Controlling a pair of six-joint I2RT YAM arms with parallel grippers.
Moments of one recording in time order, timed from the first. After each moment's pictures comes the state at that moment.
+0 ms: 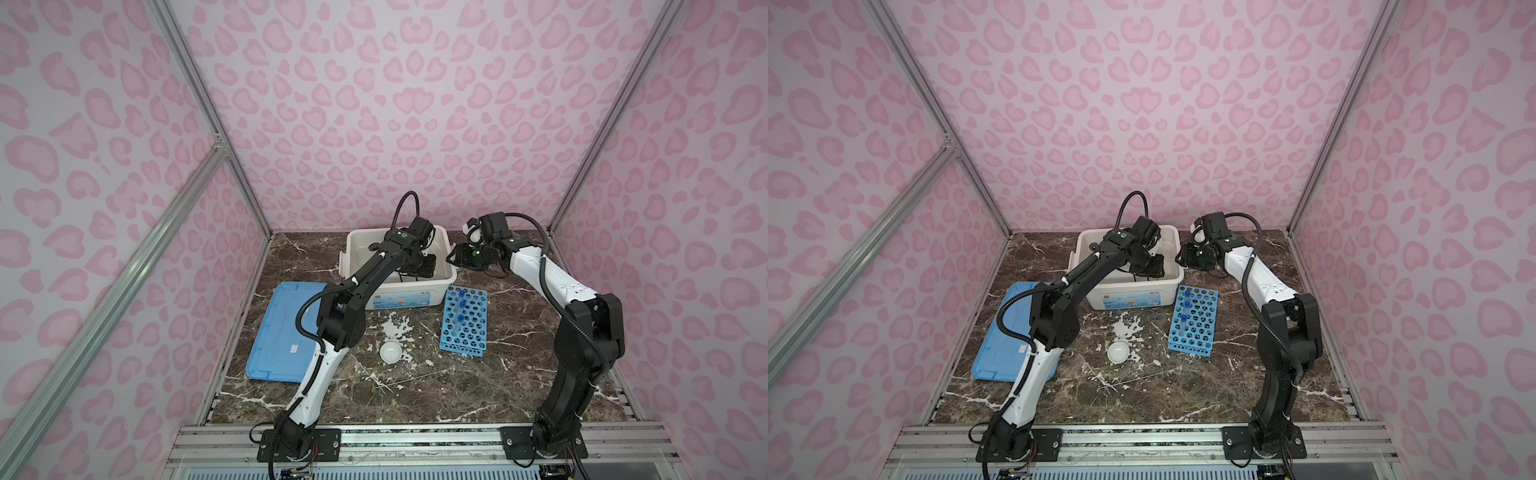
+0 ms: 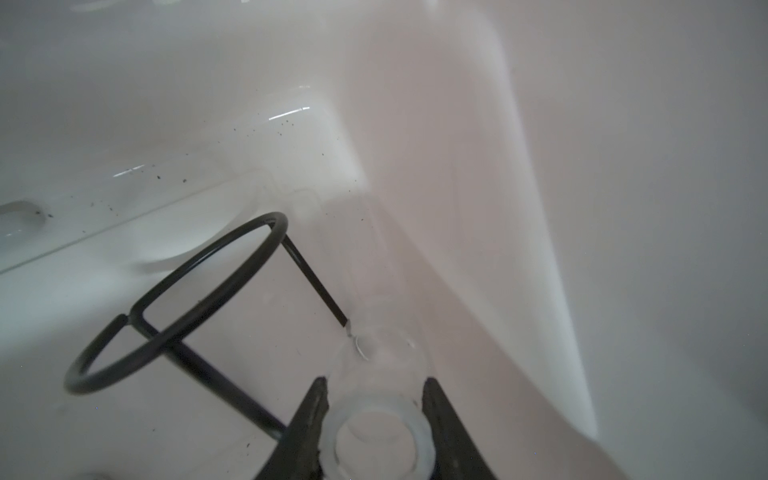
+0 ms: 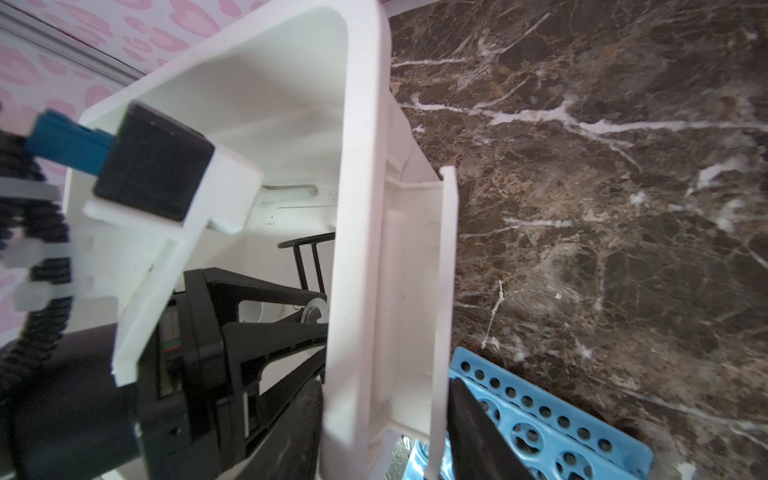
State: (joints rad) left arm -0.61 2.45 2.38 -1.06 0.19 -0.36; right arm 0.27 1.85 1.58 -0.64 -0.35 0.39
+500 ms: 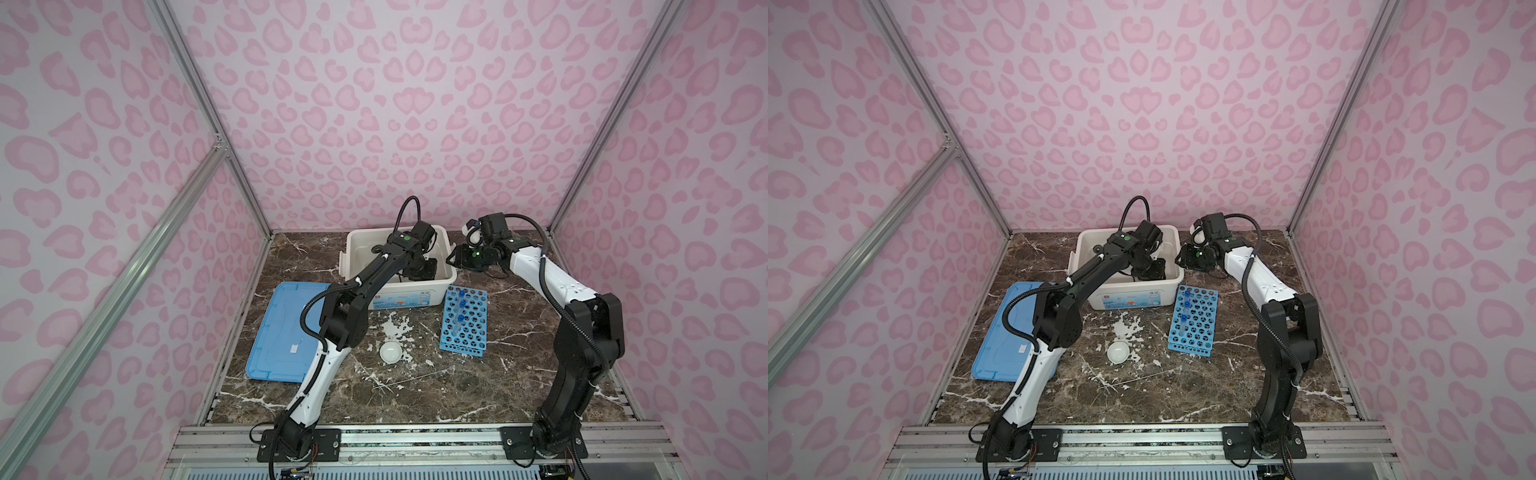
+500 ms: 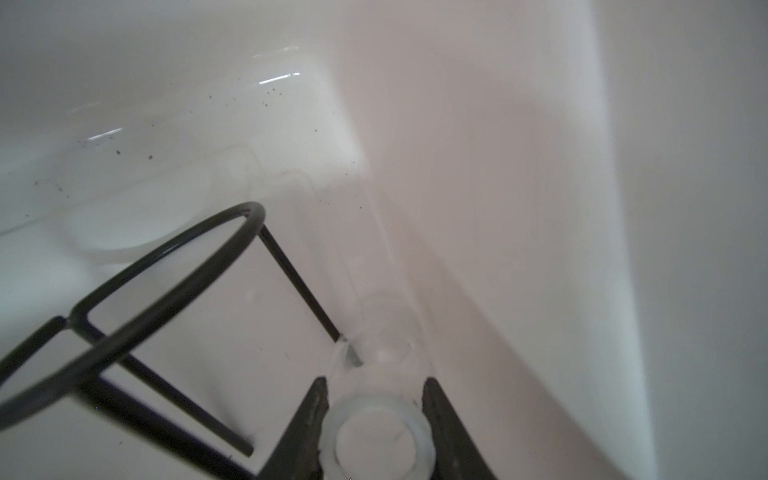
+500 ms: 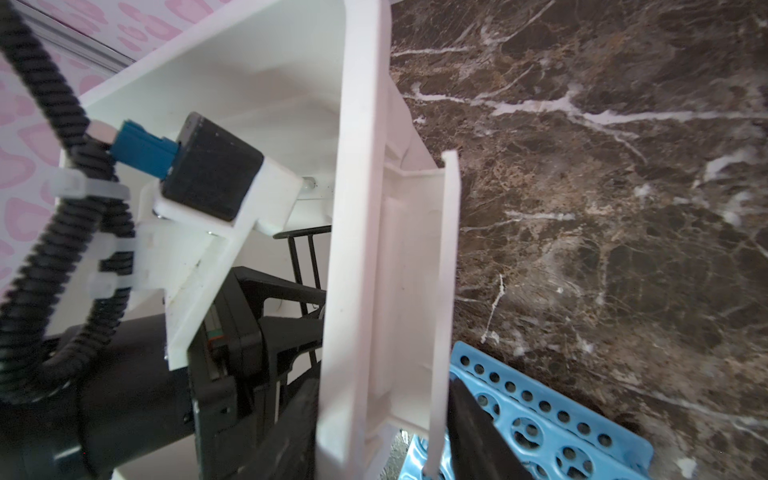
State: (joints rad) left arm -0.62 2.47 2.37 -1.06 0.20 -0.37; right arm 0.27 1.85 1.58 -0.64 -0.36 0.37
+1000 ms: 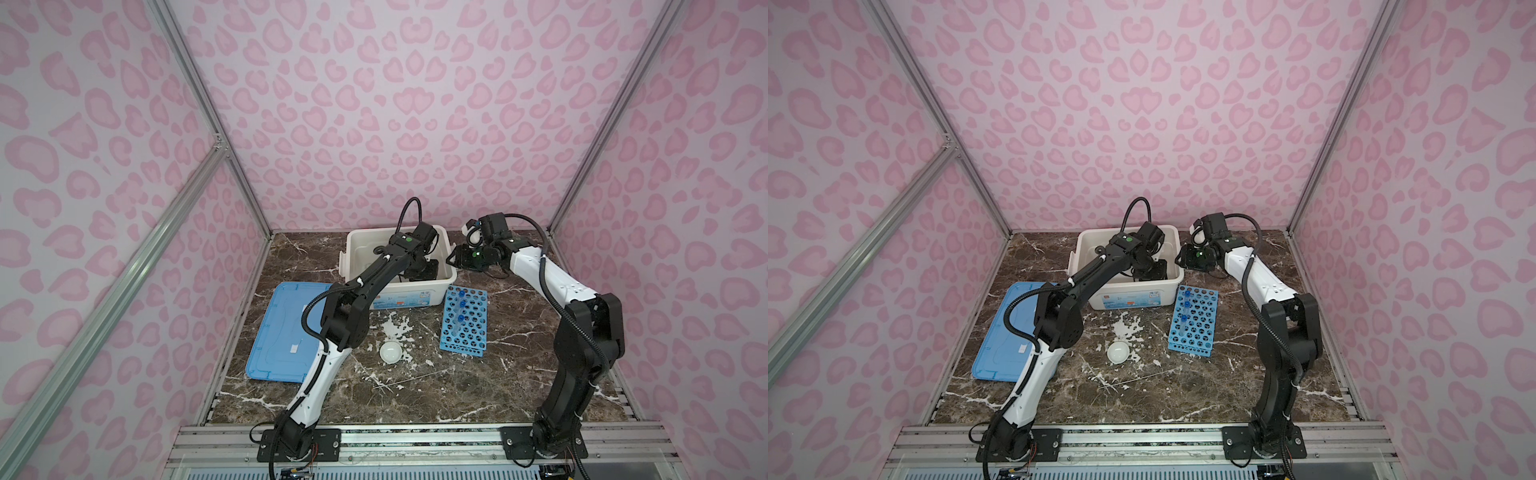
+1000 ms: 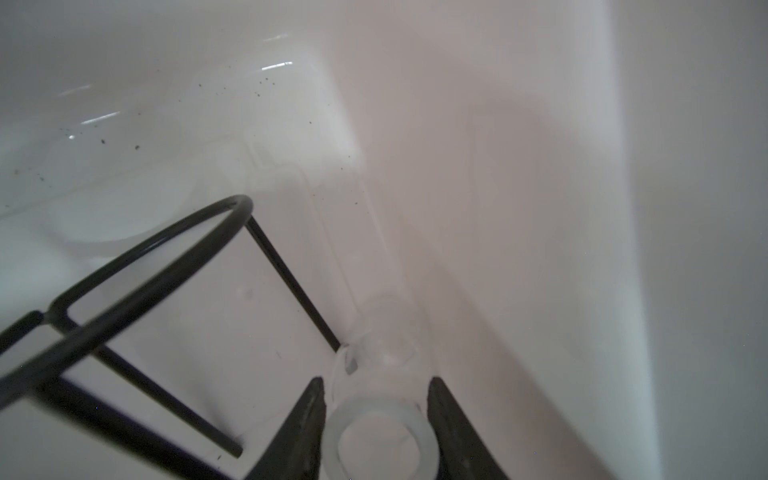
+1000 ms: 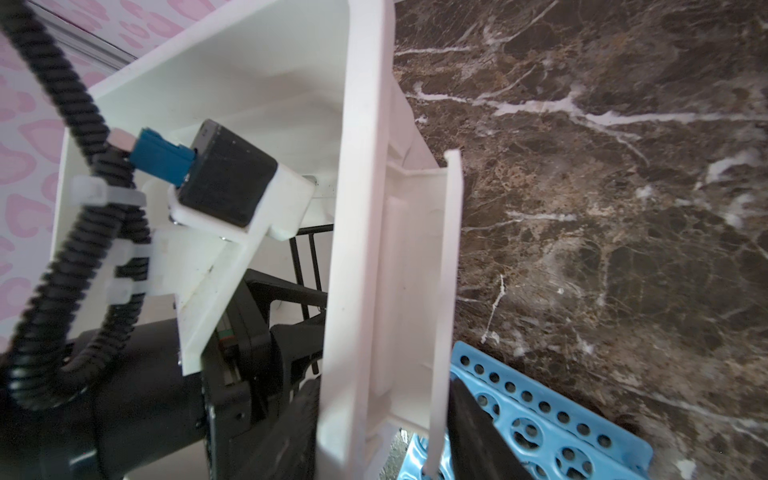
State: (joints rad) left arm -0.63 2.48 2.37 -1.06 0.19 -0.39; right arm 0.27 1.85 1.58 -0.64 -0.36 0.37
